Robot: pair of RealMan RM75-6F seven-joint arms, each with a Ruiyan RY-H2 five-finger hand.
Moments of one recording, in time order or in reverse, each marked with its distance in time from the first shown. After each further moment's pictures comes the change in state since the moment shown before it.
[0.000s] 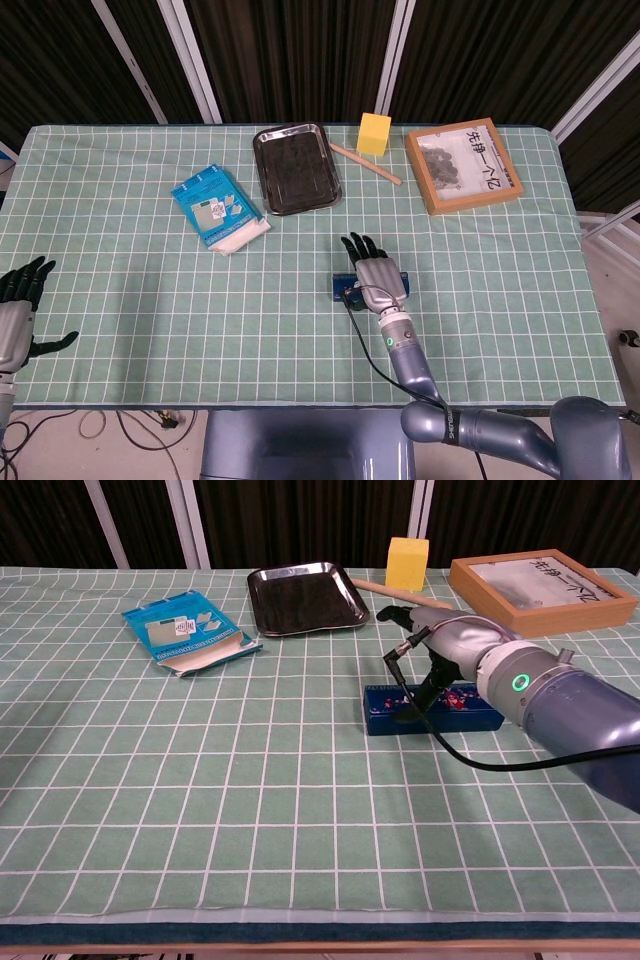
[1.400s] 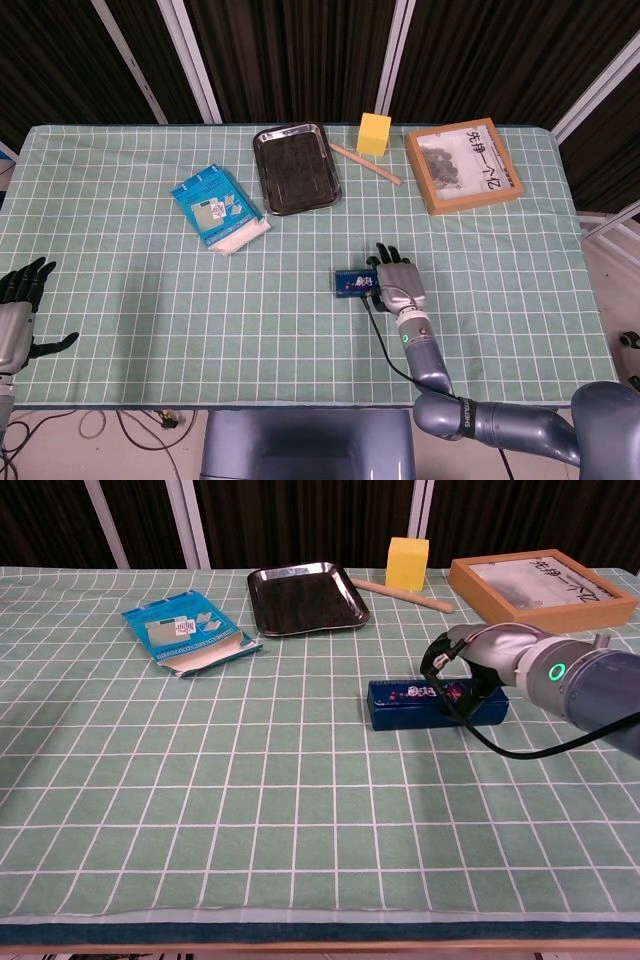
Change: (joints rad) left arm 0.003 0.005 0.003 -0.011 0.002 0.007 0.002; right arm 0.073 0.135 -0.041 -0.130 0.327 0.023 -0.180
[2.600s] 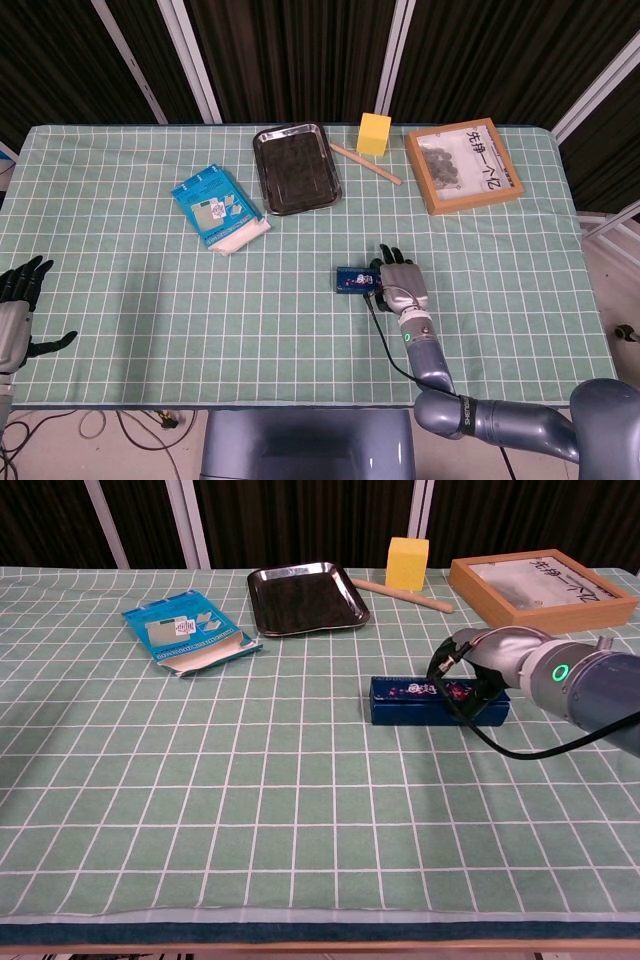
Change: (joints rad) left arm 0.002 0.003 -0.004 0.000 -0.001 0.006 -0.008; right arm 0.019 0.010 -0.013 0.005 0.041 -0.001 0.030
